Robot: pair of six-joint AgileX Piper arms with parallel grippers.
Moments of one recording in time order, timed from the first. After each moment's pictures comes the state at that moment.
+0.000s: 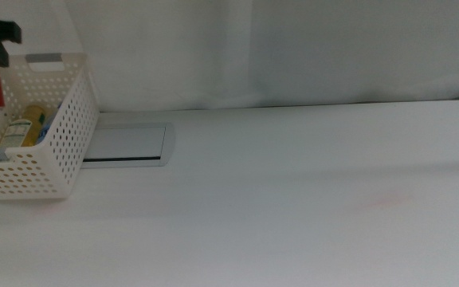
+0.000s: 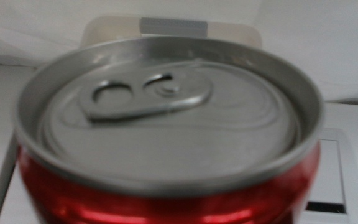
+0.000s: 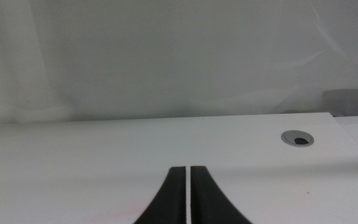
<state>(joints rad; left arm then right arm) 0.16 1.71 -1.68 0.05 0.97 0.01 0.26 0.00 -0.13 -0.41 0.36 0.42</state>
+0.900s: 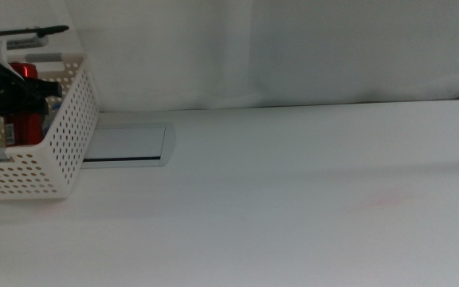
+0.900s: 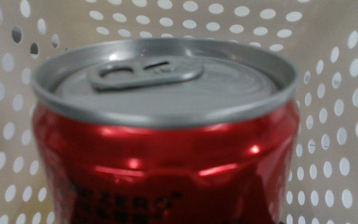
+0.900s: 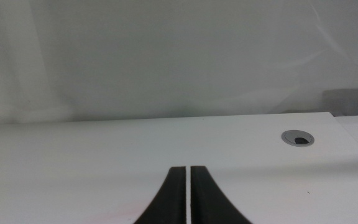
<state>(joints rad) 0.19 2.06 -1.68 0.02 0.73 0.02 0.26 0.00 -0.13 -0.41 0.36 0.42</state>
